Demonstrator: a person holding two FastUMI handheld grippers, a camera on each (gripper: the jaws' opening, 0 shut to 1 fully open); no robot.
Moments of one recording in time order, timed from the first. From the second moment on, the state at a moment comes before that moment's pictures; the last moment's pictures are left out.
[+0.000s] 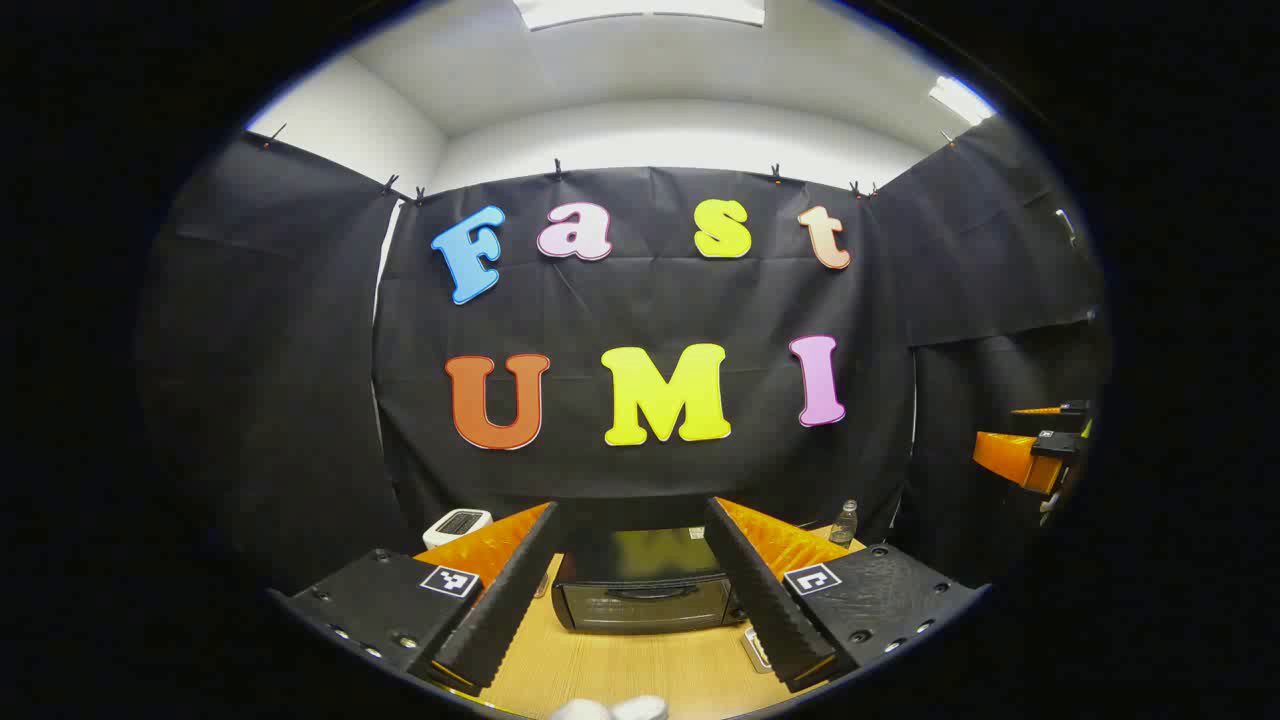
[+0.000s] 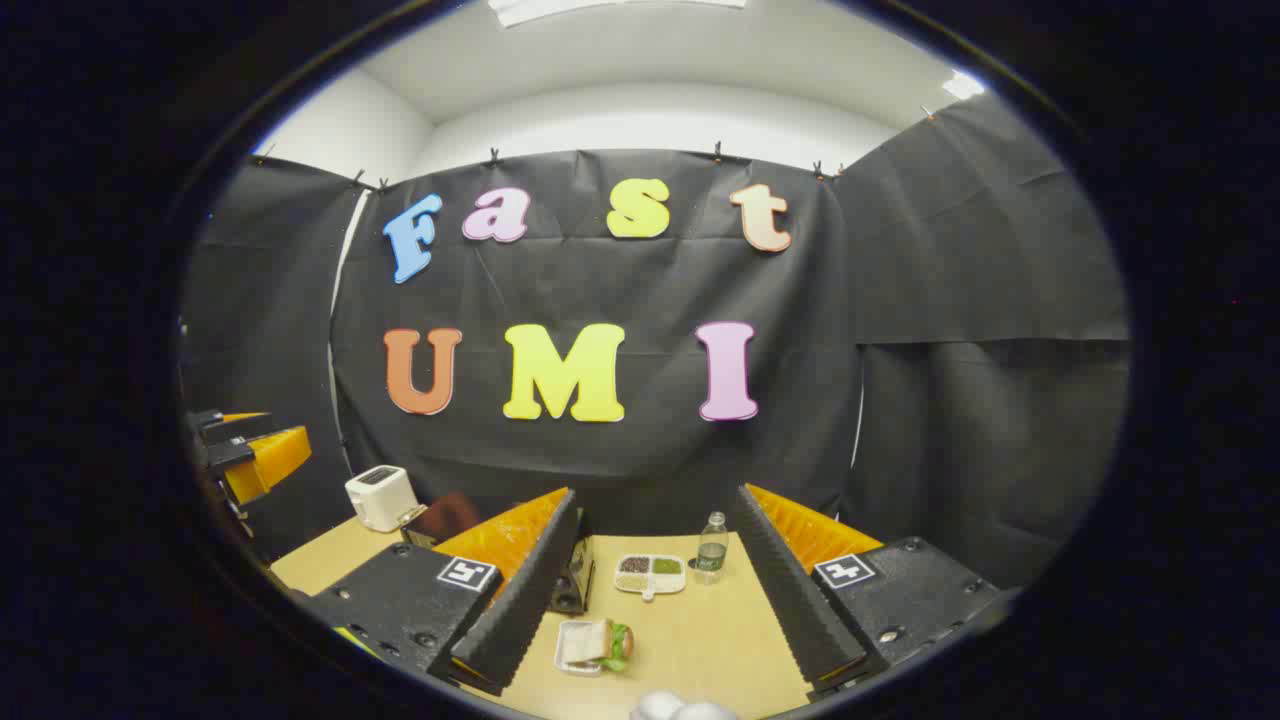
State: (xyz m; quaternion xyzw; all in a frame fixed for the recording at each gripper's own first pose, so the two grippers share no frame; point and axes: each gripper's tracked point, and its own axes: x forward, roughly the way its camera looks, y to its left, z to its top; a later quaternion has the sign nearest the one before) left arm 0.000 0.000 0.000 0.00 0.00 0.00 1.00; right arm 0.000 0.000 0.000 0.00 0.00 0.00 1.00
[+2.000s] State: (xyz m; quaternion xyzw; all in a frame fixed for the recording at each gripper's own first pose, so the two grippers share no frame) left arm 0.220 -0.043 -0.295 0.00 0.17 -0.02 0.98; right arm -0.055 -0.096 -0.025 -0.04 0.05 -0.16 0.98
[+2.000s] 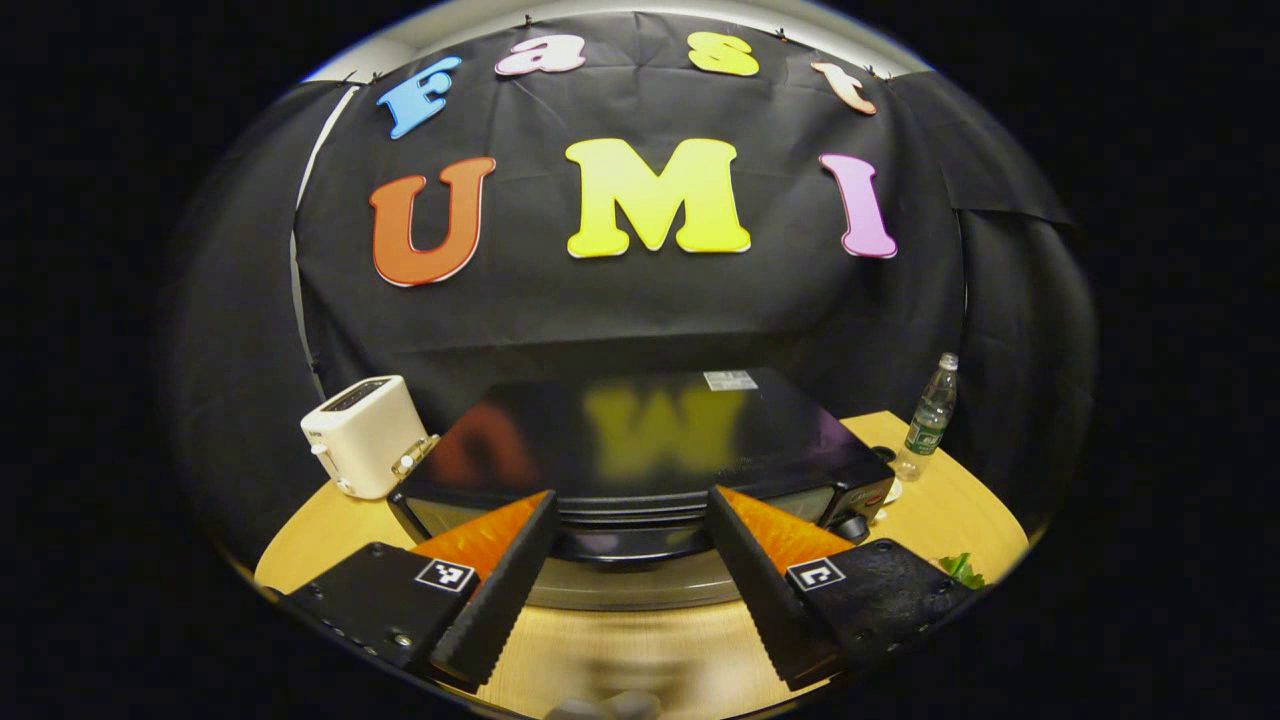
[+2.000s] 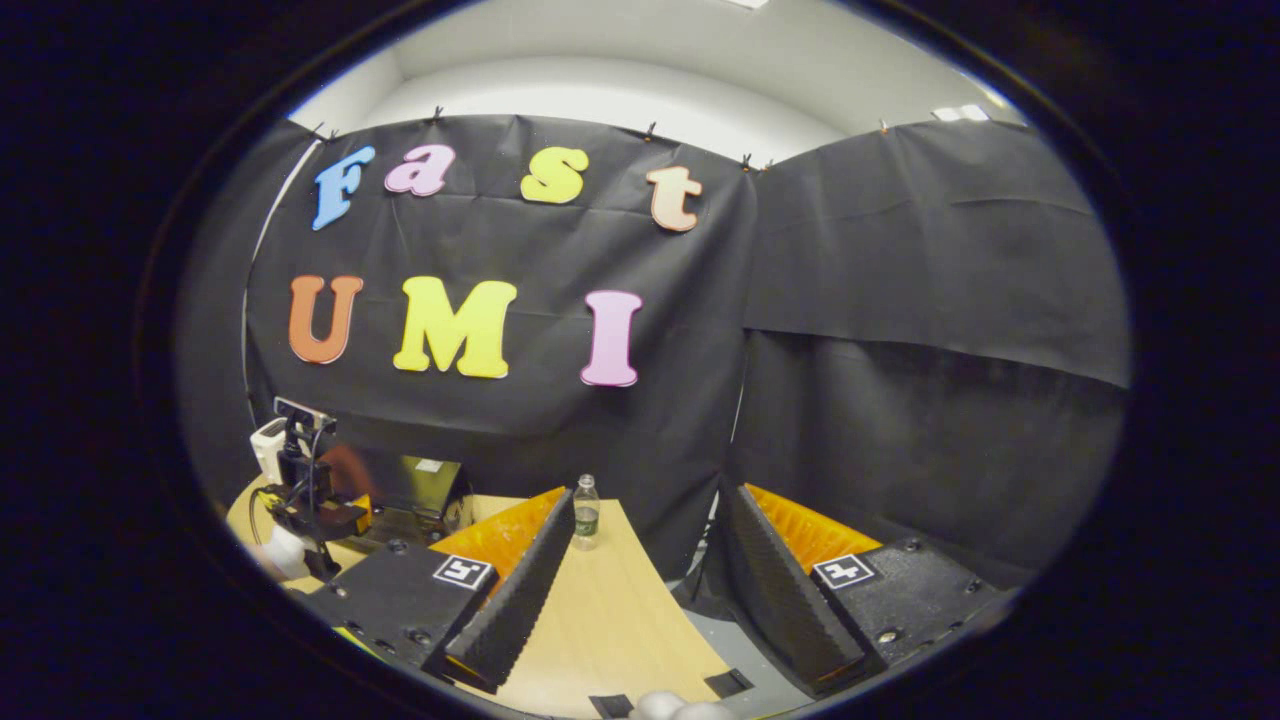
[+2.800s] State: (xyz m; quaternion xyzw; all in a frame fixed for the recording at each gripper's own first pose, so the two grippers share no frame) left arm 0.142 -0.043 -0.319 -0.01 0.21 -0.03 0.98; right arm -0.069 -0.070 -0.039 -0.03 0.07 -0.12 0.99
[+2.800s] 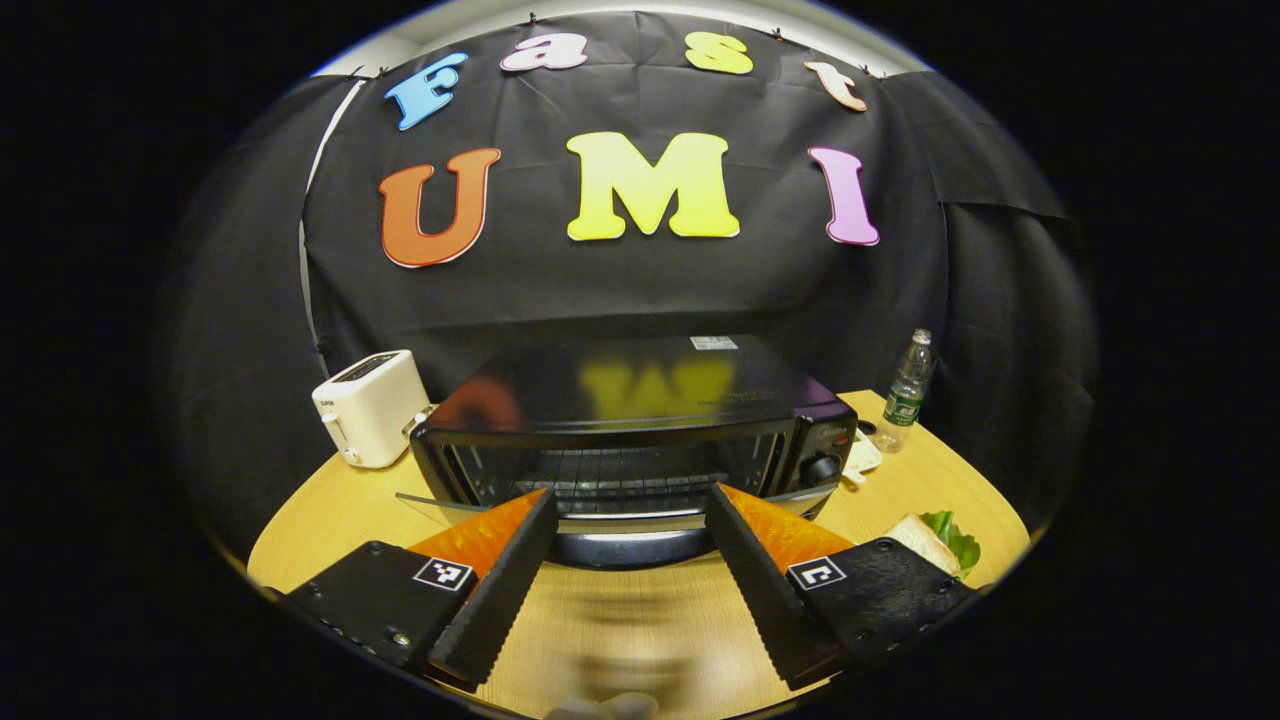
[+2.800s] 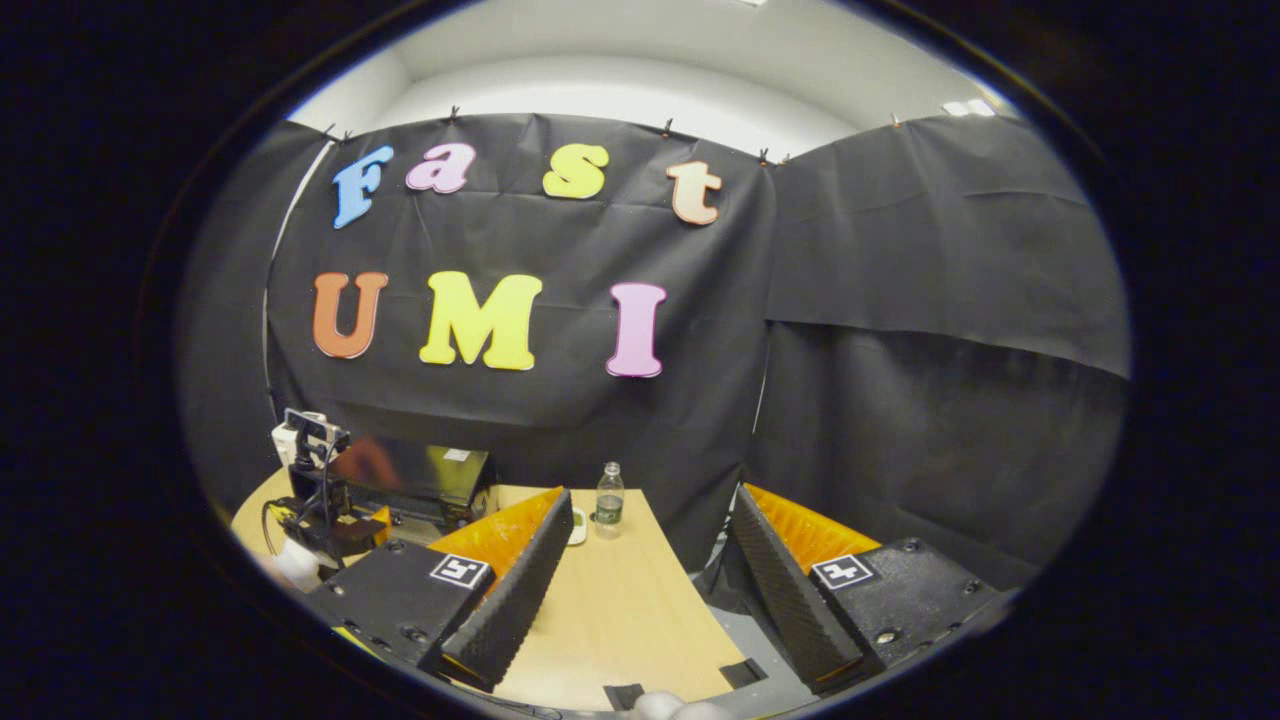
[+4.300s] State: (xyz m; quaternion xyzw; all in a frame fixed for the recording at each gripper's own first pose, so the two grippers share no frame) left arm 0.035 -0.034 -0.396 -0.01 0.30 -0.03 0.95; right arm -0.072 -0.056 -0.109 -0.02 0.13 -0.10 0.99
